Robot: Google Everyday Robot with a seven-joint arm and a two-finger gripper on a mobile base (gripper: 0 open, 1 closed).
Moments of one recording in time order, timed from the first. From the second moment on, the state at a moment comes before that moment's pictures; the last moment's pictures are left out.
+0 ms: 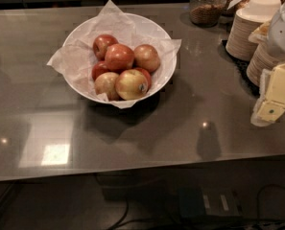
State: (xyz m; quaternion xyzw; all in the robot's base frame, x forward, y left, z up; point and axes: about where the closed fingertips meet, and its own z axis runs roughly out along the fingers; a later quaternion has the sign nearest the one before) arm 0.438 -0.217 0.976 -0.60 0.78 -0.03 0.16
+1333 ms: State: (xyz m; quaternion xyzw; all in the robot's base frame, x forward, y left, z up) arm 0.480 -0.137 1.011 -0.66 0.71 -0.01 0.23
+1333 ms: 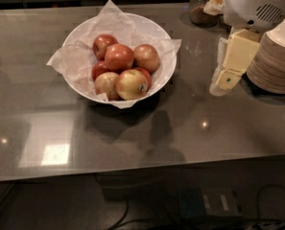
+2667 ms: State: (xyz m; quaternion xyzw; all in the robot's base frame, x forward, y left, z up) arm 0.537 -0.051 0.970 -0.68 0.66 0.10 0.30
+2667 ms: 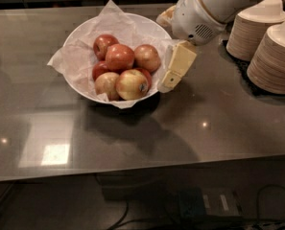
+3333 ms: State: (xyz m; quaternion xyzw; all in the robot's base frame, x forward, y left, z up) arm 0.559 -0.012 0.969 -0.67 0.63 0.18 0.35
